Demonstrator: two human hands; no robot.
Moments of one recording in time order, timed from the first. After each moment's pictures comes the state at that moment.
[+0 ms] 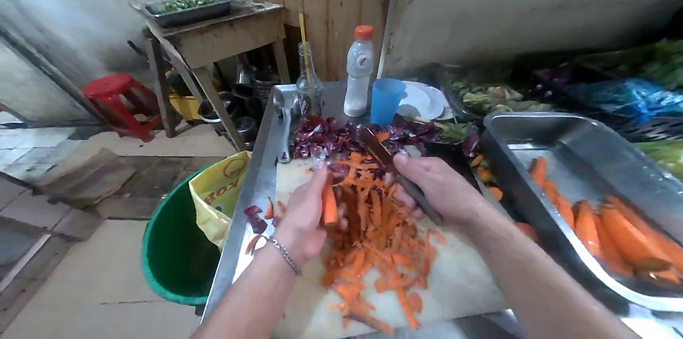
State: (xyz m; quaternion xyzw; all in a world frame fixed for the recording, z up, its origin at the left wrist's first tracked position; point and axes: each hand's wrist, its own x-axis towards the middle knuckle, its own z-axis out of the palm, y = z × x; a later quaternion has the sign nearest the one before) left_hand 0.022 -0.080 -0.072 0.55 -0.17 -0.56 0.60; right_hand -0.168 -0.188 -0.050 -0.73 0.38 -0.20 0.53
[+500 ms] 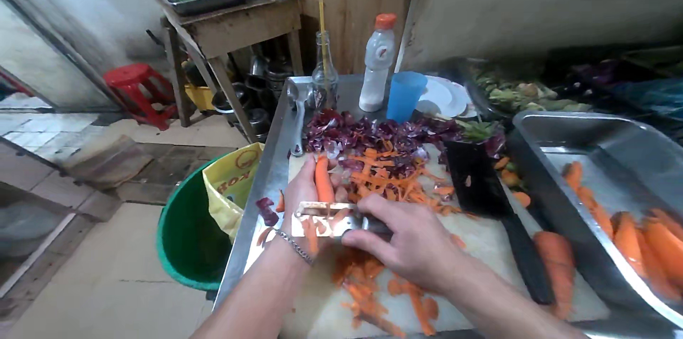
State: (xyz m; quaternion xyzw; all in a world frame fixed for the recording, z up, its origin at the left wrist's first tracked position) left_hand 0.029 -0.077 -0.073 0.41 -0.10 -0.54 0.73; right_hand -0.136 -0.133 -0.093 -0.92 0.17 -0.32 0.16
